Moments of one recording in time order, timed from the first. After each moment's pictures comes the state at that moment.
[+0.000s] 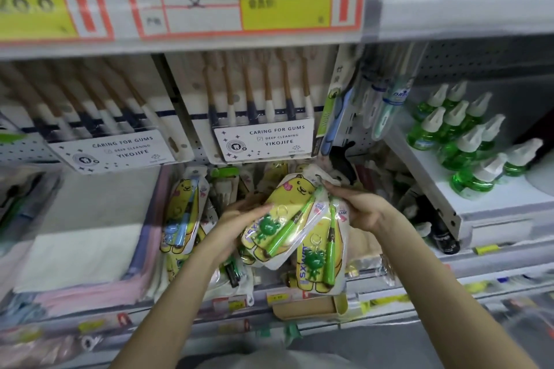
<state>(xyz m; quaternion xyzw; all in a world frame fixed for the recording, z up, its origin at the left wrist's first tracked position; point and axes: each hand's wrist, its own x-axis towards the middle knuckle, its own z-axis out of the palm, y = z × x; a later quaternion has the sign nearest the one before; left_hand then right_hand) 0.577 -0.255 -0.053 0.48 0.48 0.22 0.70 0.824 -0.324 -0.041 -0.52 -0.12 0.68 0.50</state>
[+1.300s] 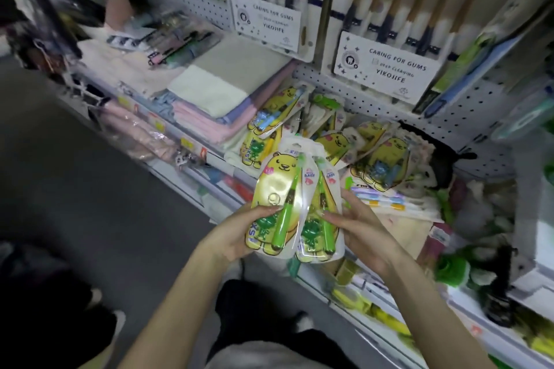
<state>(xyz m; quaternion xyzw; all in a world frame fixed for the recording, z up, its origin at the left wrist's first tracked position) 0.541 -0.463 -0.073 0.16 0.48 0.43 0.75 0.762 -0.414 -0.054 -0.40 -0.38 0.77 0.30</state>
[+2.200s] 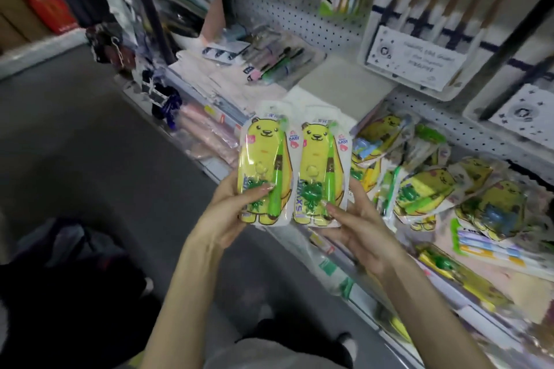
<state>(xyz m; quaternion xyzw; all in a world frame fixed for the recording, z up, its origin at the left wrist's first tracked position) 0.324 -0.485 -0.009 0.23 0.49 0.60 0.59 0.542 -0.419 -0.017 -0.36 -0.40 0.80 0.29</state>
